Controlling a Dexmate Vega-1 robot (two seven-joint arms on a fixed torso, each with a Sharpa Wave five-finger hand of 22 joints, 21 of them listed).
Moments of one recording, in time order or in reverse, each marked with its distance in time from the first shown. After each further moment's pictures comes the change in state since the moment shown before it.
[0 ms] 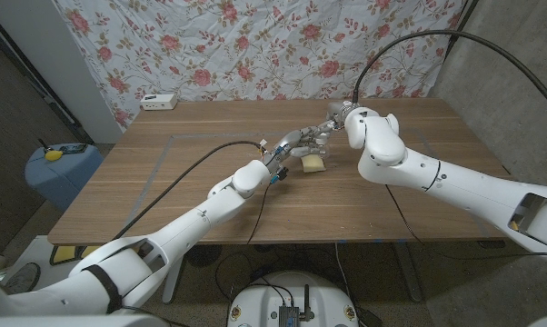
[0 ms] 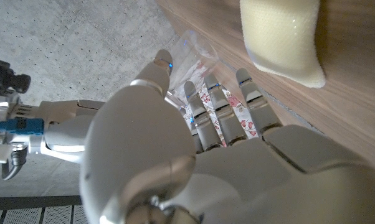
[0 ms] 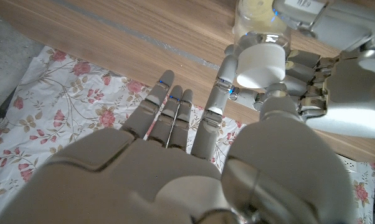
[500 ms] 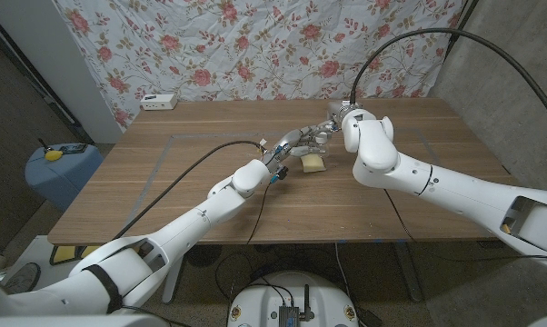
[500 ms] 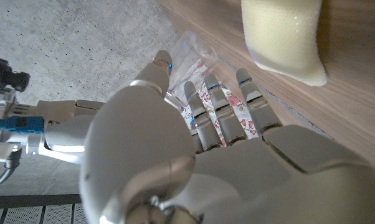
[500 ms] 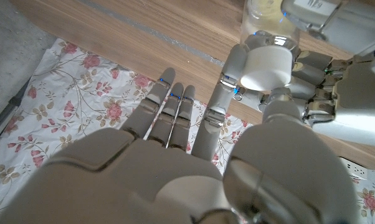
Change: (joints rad) left arm 0.000 -0.001 -0.001 0.001 -0.002 -0.002 0.000; left_hand 0.000 0.000 0.000 0.000 0.000 0.001 -0.001 0.000 0.000 -0.002 -0.001 0.004 0.001 0.000 0.000 0.000 0.000 0.000 0.000 0.000 -0.002; right arm -0.020 0.033 -0.008 0.024 -0.131 -0.020 0.038; right_hand -0.045 -0.002 -0.012 0.004 -0.005 0.122 0.000 0.027 -0.004 0.069 -0.015 0.007 0.000 0.044 -0.003 0.004 0.002 0.028 -0.007 0.000 0.005
